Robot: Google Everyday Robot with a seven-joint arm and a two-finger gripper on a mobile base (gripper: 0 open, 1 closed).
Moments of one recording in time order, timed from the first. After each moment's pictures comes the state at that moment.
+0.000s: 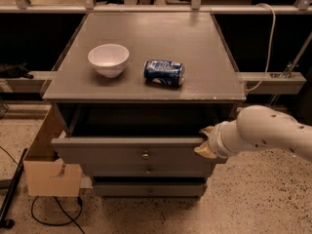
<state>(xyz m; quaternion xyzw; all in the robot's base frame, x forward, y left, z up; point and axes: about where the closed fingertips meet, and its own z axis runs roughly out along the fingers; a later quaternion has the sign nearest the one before) 0.531 -0.152 0.649 -0.55 0.79 0.04 0.28</state>
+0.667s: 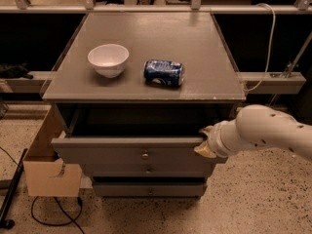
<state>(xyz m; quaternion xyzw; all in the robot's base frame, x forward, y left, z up) 0.530 -0.152 0.650 -0.55 0.79 0.04 0.28</state>
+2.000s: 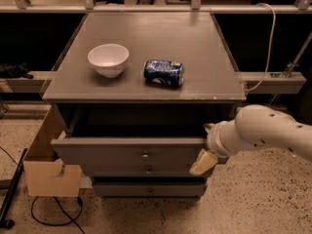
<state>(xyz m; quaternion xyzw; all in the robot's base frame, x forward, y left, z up) 0.530 -0.152 0.650 -0.55 0.79 0.04 0.28</state>
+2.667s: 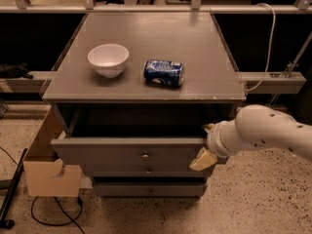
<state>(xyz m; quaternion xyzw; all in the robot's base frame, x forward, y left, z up) 0.530 -0.152 0.650 -0.55 0.79 0.04 0.28</state>
